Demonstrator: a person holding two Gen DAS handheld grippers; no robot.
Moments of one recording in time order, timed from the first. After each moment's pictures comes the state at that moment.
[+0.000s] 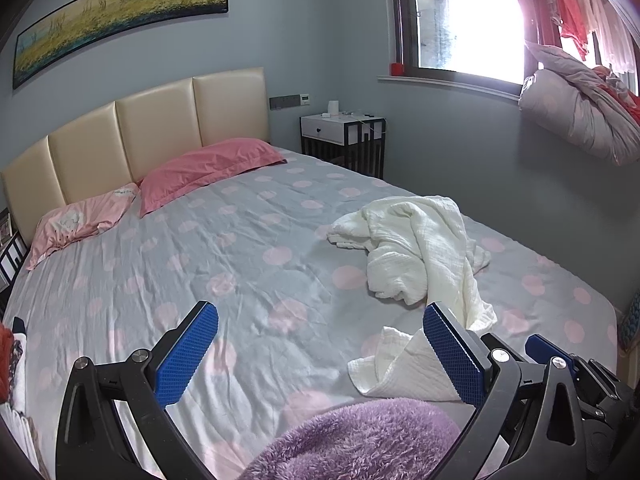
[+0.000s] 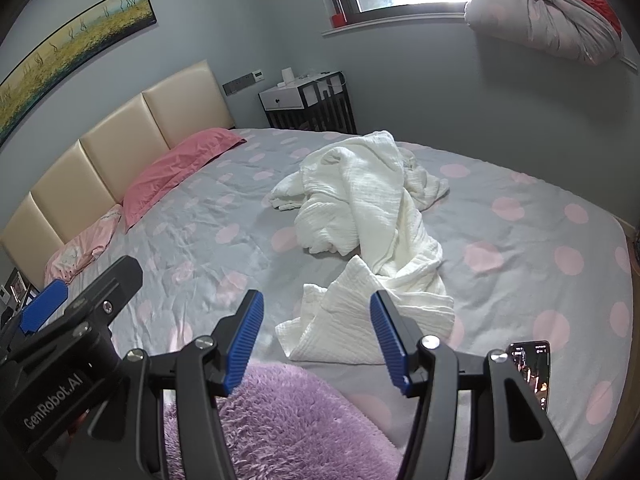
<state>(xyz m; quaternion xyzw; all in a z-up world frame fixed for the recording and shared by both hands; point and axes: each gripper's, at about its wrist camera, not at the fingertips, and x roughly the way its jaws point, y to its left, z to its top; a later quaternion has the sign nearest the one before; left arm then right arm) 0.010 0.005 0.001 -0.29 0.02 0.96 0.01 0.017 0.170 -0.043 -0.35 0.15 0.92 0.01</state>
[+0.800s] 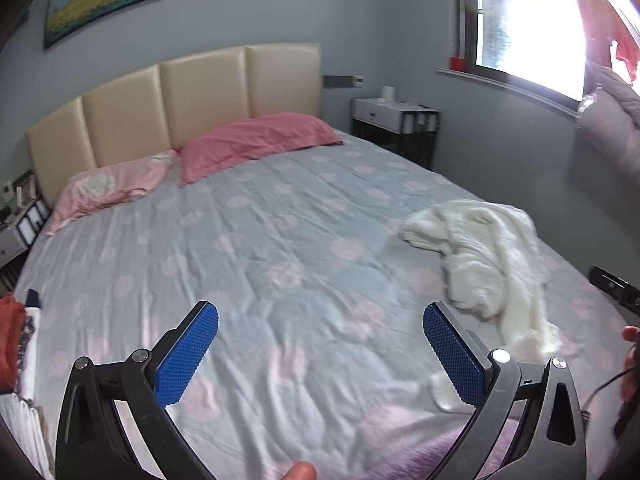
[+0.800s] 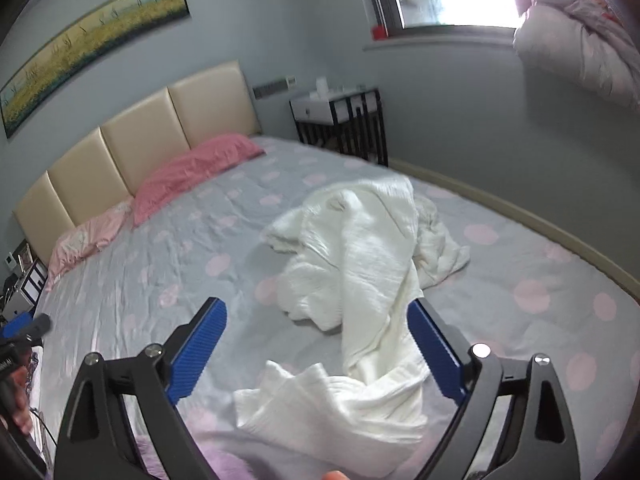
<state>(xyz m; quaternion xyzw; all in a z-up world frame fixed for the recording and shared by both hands) -0.050 -0.114 -0.016 -0.32 -0.02 0.94 -0.07 -0.111 0.250 -0.051 -0.37 0.10 0.92 -0.05</state>
